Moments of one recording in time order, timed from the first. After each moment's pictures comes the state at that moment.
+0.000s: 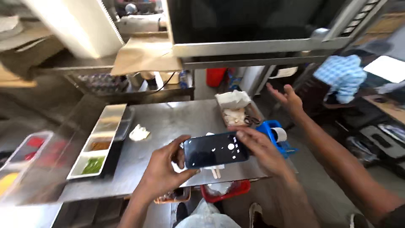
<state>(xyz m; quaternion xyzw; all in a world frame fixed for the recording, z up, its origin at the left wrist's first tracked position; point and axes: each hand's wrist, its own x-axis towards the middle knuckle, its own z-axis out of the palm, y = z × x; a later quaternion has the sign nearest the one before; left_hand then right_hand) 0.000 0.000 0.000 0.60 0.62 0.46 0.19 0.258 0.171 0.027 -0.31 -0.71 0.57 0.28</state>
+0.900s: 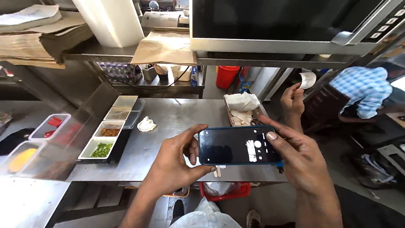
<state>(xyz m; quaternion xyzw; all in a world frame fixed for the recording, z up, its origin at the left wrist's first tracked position) 0.038 0.000 0.040 0.61 0.59 0.51 0.17 0.292 0.156 0.068 -0.28 -0.72 0.48 0.41</state>
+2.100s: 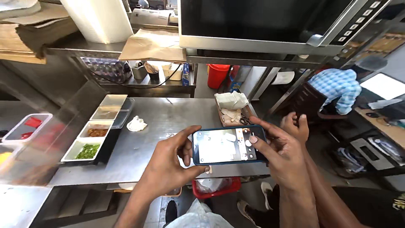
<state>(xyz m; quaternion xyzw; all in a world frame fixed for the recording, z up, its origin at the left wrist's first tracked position) 0.053 -0.006 0.031 0.60 0.58 0.51 0.18 0.298 0.137 0.064 -0.29 -0.72 0.44 0.45</state>
